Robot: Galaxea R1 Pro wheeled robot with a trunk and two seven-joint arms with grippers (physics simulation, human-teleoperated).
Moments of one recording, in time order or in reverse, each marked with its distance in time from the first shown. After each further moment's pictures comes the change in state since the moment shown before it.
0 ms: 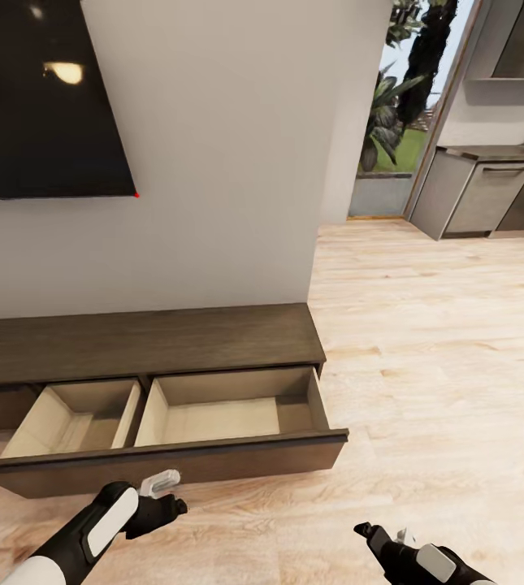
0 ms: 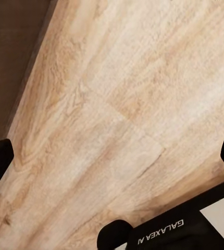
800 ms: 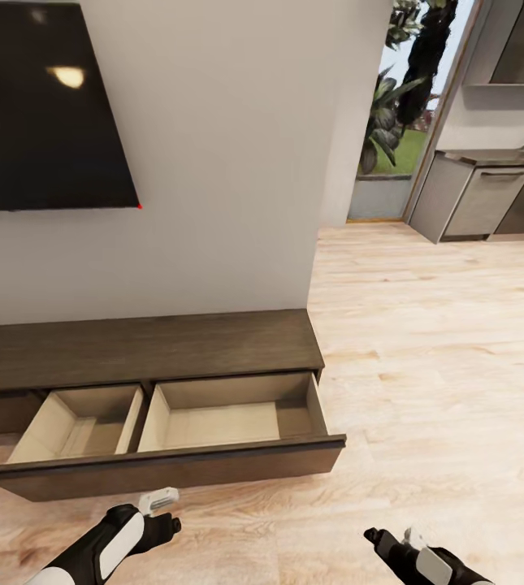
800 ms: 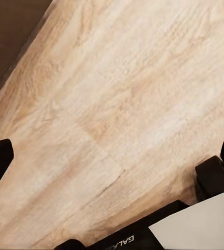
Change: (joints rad) left arm 0.000 -0.053 -0.030 0.167 -0.114 -0.185 0.010; right arm 0.000 0.000 0.024 0.012 0.145 -0.139 -0.053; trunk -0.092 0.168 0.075
